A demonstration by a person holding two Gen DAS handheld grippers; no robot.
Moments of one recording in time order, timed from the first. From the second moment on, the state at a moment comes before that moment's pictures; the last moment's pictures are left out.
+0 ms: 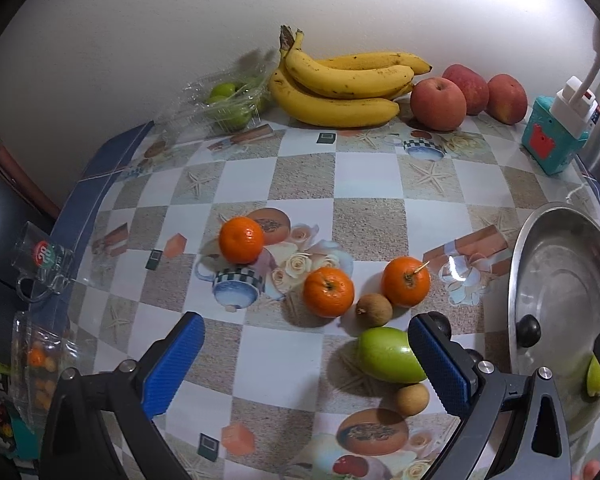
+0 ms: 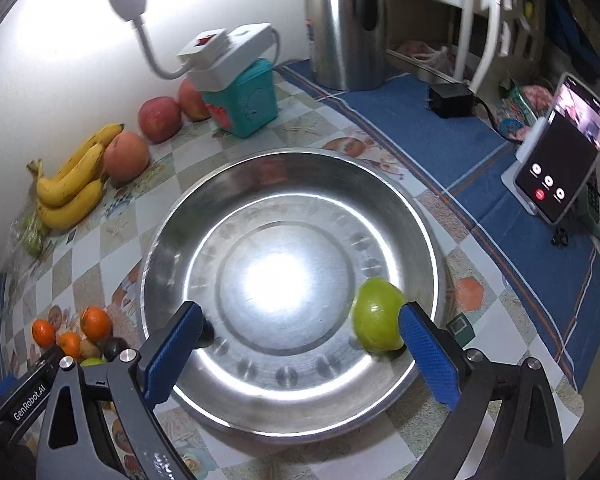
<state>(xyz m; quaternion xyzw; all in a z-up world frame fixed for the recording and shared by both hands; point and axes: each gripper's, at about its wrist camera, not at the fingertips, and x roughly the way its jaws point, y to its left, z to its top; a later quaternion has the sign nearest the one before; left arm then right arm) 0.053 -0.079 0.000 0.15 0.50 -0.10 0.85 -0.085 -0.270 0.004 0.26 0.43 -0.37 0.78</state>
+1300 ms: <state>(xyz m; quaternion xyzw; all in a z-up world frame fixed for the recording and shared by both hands) 0.068 0.038 -0.031 0.03 0.58 -0.01 0.81 -0.004 -0.143 -0.015 0.21 0.53 -0.13 0.81</state>
